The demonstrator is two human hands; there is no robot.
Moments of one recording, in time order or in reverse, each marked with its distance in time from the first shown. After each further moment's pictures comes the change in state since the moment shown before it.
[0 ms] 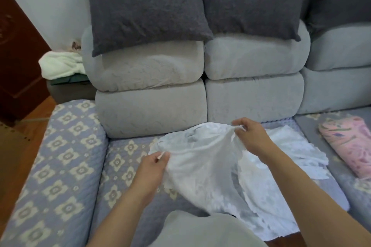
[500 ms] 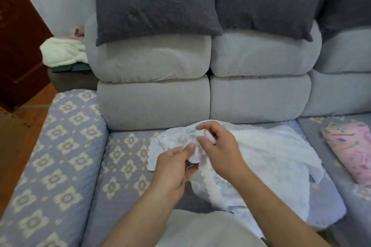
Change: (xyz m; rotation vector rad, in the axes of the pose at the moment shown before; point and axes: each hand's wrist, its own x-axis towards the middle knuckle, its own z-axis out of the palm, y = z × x) left_hand -0.047 0.055 0.053 -0.345 -0.116 -0.125; right_hand -0.085 -0.079 0.063 0.205 -0.052 -0.397
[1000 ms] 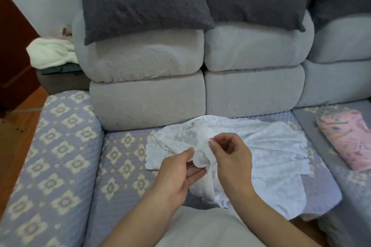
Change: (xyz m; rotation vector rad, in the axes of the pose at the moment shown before) left_hand -0.002 -0.012 0.005 -0.073 0.017 -0.204; right_hand -0.037 0.008 0.003 0.316 0.399 0.264
